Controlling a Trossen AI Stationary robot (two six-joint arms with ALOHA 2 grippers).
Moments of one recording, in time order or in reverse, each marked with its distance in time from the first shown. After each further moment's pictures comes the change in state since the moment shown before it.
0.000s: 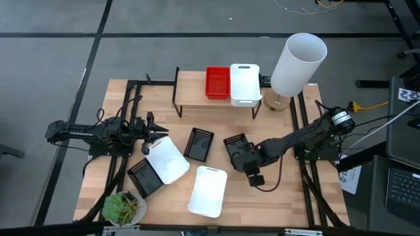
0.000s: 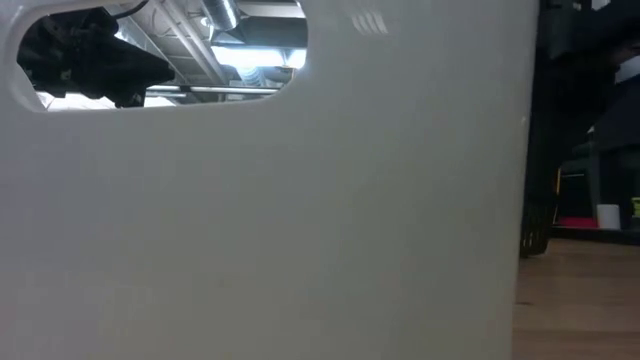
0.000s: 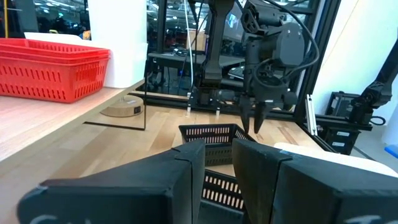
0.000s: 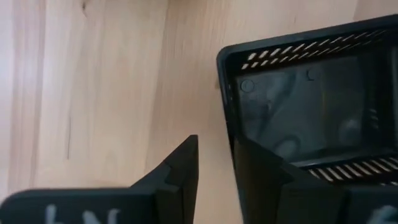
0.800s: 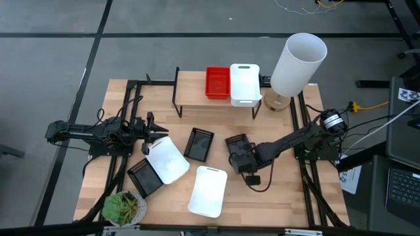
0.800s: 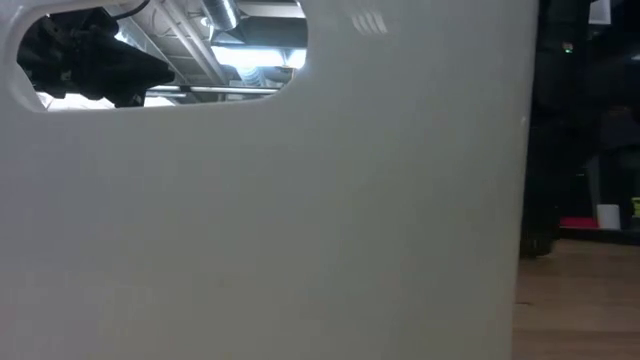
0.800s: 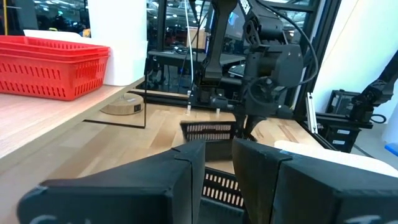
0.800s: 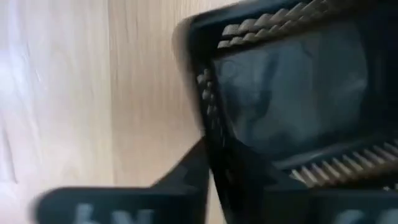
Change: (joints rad) left arm 0.000 0.000 0.000 -0.008 0.000 0.000; right arm 0.000 0.103 0.000 -0.019 0.053 0.143
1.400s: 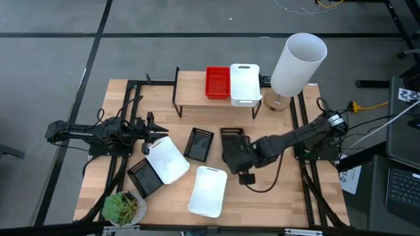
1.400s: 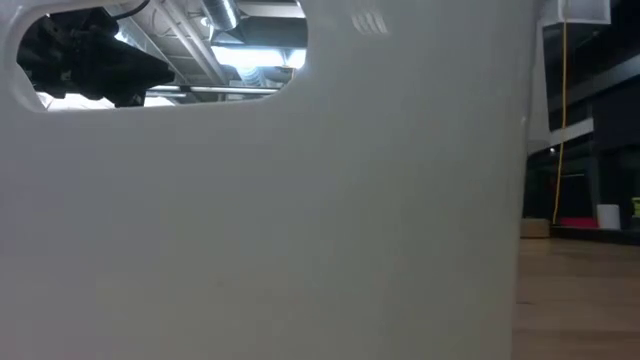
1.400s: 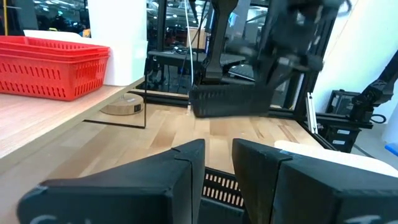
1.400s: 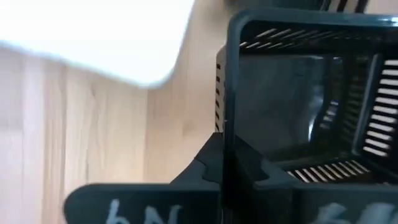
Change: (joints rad) left arm 0.000 0.000 0.000 0.001 0.000 0.000; right arm 0.009 -0.008 0.475 -0.304 0.150 -0.086
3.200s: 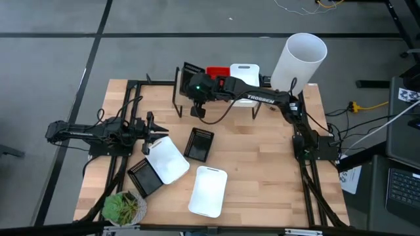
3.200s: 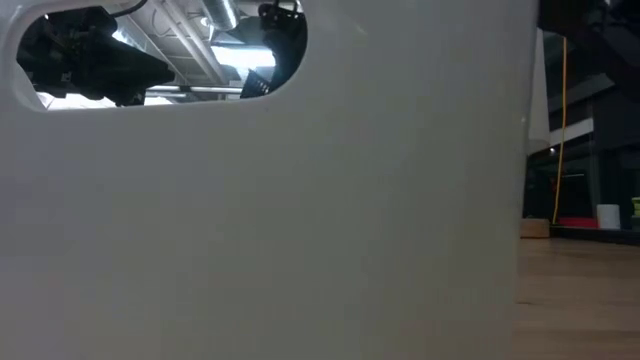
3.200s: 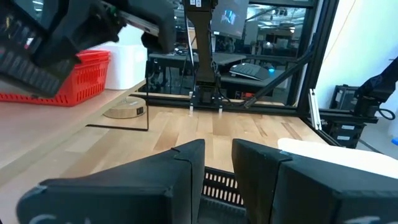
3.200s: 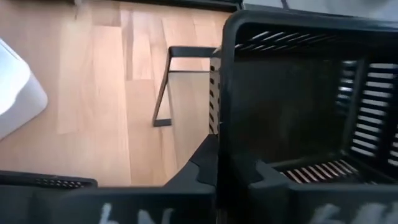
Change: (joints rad) left arm 0.000 0.000 0.000 0.001 0.000 0.045; right arm -0.590 0.452 0.684 0.235 -0.032 -0.463
